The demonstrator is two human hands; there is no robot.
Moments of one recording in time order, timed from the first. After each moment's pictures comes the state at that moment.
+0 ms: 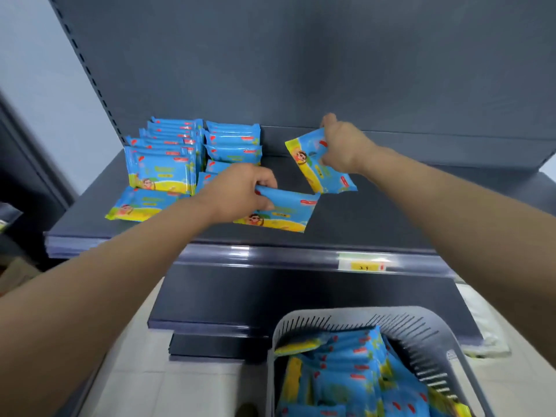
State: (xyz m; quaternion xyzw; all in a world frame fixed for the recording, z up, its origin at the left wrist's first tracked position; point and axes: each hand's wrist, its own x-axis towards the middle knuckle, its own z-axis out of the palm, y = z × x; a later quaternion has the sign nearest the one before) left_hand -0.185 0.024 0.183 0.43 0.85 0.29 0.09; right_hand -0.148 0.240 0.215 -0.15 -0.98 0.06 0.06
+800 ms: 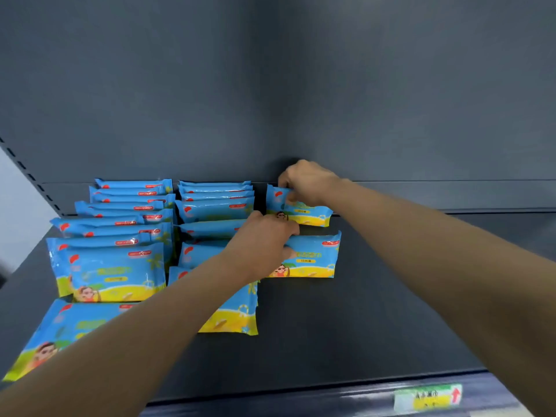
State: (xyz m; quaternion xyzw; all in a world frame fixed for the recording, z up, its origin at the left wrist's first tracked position) left_hand -0.324 0.129 0.133 0.53 0.84 0.12 -0.02; right_hand -0.338 0.291 0.172 -0.06 -1.00 -0.01 -0.03
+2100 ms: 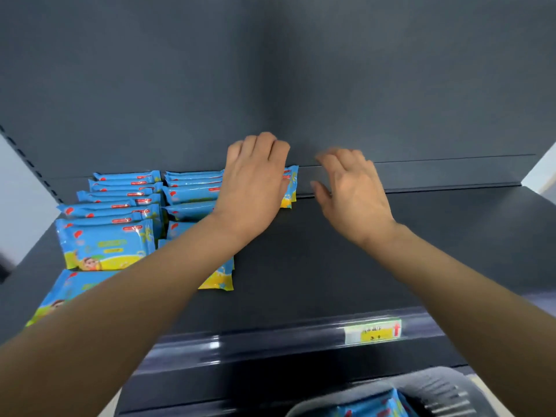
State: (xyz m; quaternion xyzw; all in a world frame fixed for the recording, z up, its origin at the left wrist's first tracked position) left_hand -0.246 0.131 0.209 0.46 0.81 0.17 -0.31; right_hand -0.149 0.257 0.197 -0.15 -0.94 -0.01 0.30
